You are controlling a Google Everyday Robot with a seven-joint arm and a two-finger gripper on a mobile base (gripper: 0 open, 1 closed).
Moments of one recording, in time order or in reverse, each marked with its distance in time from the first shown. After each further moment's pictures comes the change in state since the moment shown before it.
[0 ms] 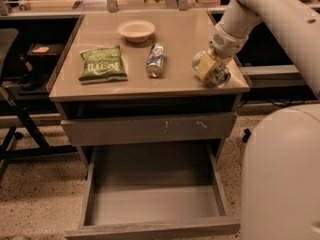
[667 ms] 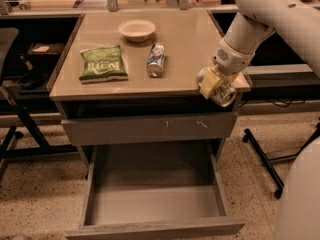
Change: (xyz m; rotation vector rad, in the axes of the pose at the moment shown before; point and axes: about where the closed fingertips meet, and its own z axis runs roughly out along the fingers) arm 0.062 0.034 0.006 -0.045 0.071 0.076
